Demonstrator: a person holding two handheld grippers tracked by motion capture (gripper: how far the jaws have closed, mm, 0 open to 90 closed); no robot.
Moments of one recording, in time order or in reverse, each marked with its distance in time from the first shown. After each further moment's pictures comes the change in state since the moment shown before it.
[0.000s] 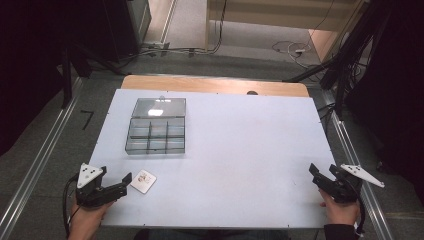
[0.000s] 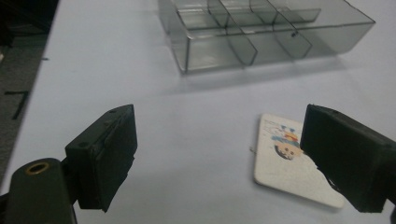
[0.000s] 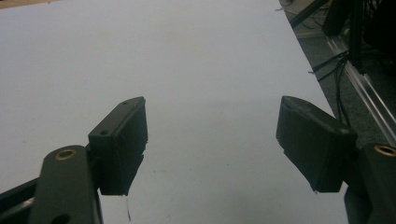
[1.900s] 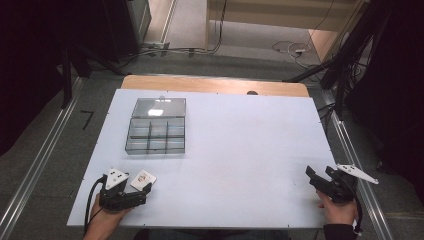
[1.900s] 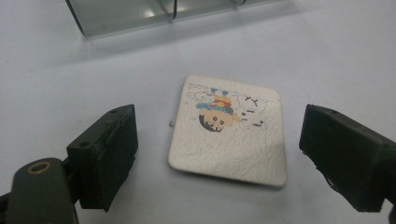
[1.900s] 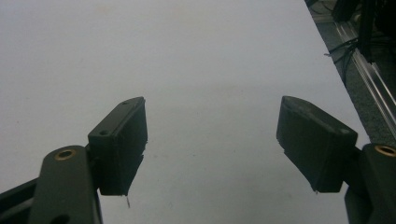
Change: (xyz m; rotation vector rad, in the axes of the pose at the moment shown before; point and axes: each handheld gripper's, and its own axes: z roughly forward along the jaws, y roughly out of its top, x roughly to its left) left arm -0.033 -0.013 0.023 0.100 -0.084 0.096; right arm 0.002 -0.004 0.008 0.068 0.011 -0.023
